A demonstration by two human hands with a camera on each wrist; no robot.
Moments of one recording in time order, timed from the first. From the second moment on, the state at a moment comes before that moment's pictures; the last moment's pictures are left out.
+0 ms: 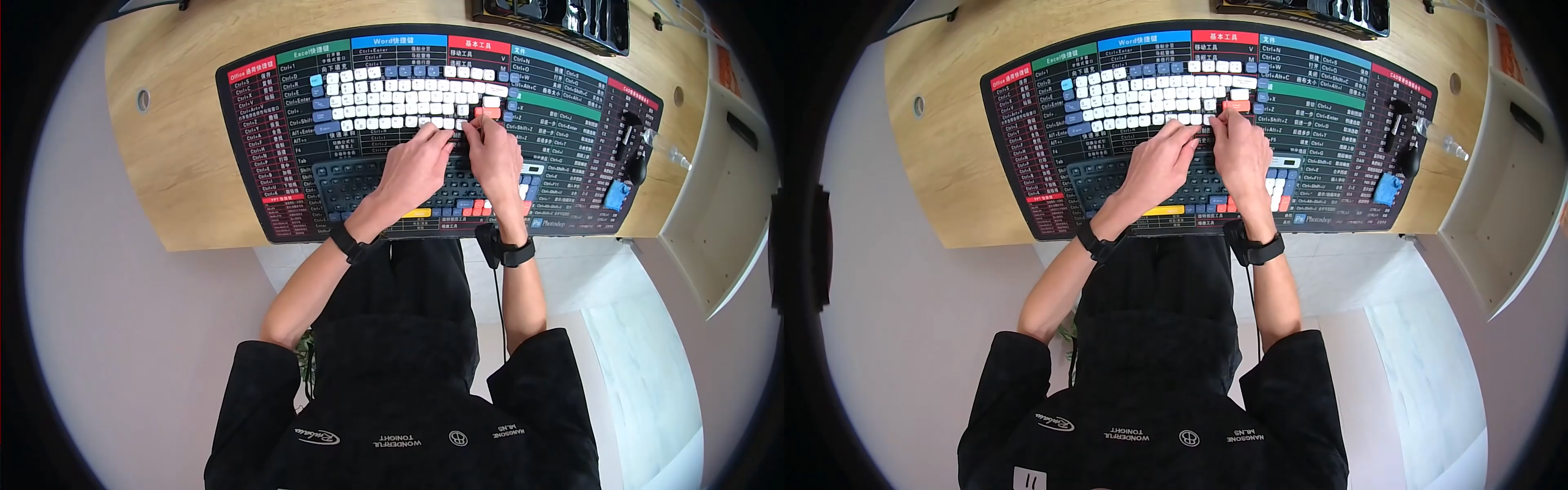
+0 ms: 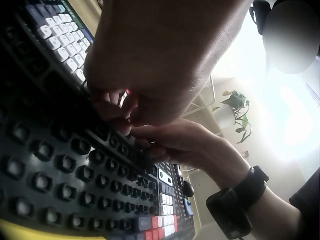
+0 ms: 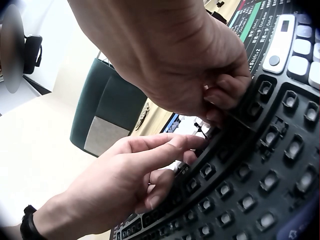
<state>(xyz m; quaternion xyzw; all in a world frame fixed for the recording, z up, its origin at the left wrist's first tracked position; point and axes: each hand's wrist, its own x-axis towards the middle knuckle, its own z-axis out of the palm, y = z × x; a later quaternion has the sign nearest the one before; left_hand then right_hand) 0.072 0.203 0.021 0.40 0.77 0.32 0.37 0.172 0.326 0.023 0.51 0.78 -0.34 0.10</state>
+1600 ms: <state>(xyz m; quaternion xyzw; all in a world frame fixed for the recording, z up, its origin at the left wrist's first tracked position) 0.178 0.150 0.013 0.46 0.79 0.26 0.31 0.328 0.233 0.032 0.41 0.63 -0.63 -0.18</state>
